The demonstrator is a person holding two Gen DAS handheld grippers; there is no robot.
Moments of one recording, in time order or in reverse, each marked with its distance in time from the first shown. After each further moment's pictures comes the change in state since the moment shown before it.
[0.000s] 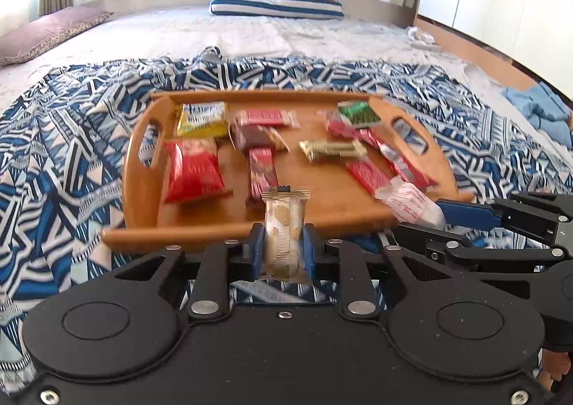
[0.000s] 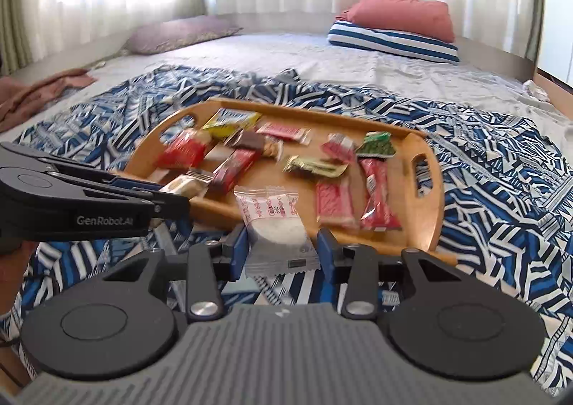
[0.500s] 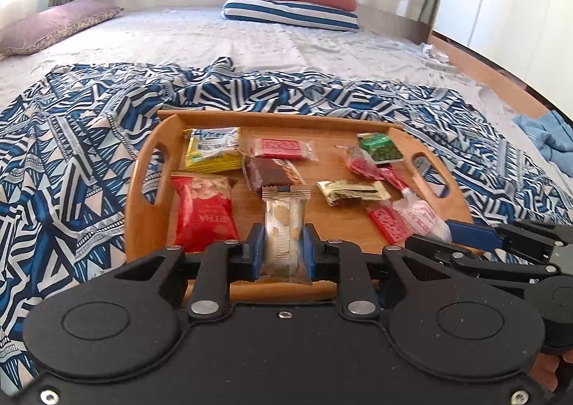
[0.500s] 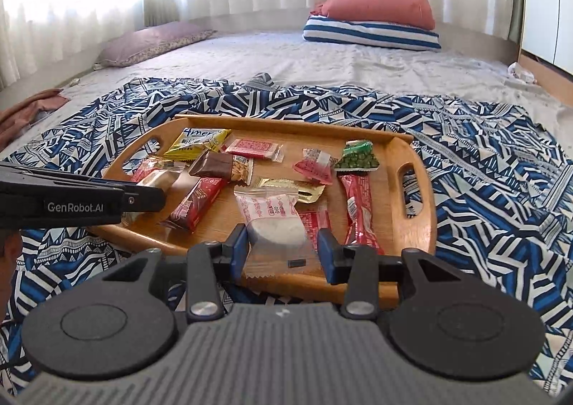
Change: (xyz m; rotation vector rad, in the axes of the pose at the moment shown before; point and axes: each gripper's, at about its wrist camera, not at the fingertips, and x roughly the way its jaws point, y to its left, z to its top) left arm 0.028 0.021 0.036 -0.074 -0.008 0.008; right arm 0.036 -0.019 0.025 0.078 0.021 -0.037
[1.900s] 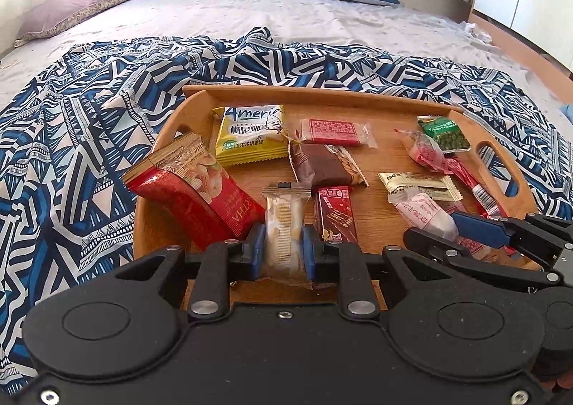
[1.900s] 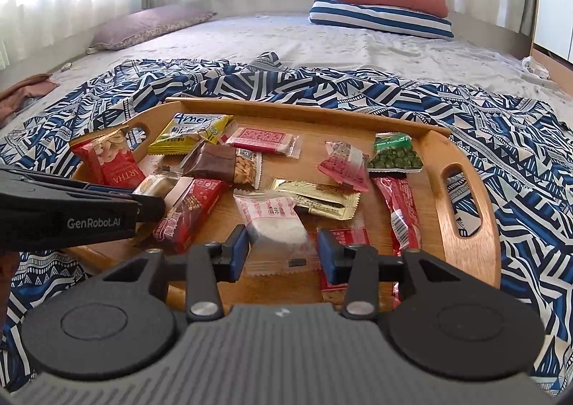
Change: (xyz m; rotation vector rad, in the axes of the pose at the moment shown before) left arm 0.060 0.013 0.008 -0.012 0.086 0.127; right arm 0.070 0.019 0.009 -0.023 0.043 -0.009
